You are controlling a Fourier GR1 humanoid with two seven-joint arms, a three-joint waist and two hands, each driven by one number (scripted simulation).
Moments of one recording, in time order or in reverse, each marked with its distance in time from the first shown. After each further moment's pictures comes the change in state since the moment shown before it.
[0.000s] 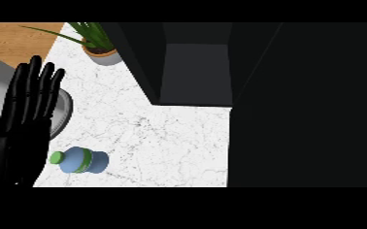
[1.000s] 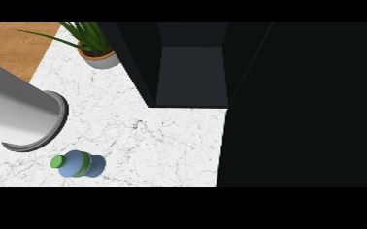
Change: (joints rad) left arm 0.467 -0.070 -0.010 -0.395 -0.034 0.534 0.260; right arm 0.235 0.040 0.256 -0.351 -0.095 0.074 0.179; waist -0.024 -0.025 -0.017
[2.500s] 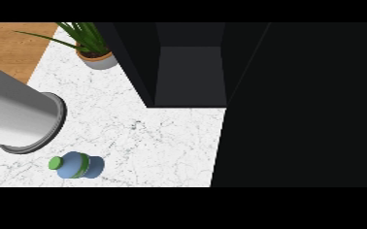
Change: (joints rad) left arm 0.174 0.102 -0.078 0.001 -0.014 0.101 -0.007; right arm 0.035 -0.001 0.287 -0.037 0.127 -0.172 0.044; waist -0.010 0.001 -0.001
